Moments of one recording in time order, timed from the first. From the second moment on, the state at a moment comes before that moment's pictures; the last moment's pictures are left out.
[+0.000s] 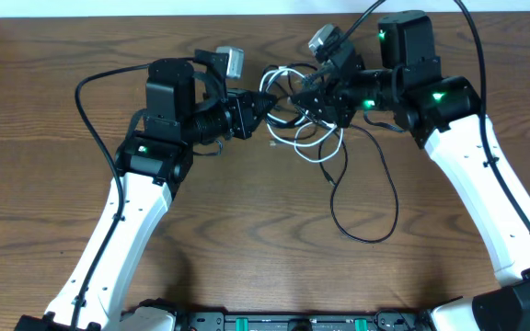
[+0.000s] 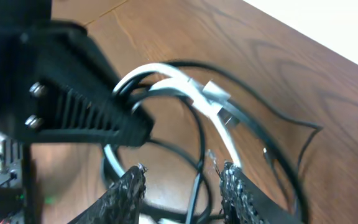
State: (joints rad) left arm -0.24 1.36 1.13 -0.28 0.71 -0.43; right arm 0.35 1.62 1.55 -0.64 -0.71 -0.22
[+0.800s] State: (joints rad) left arm -0.24 1.36 1.13 -0.40 0.75 -0.43; right arm 0.39 1.69 1.55 -0.63 -0.62 -0.15
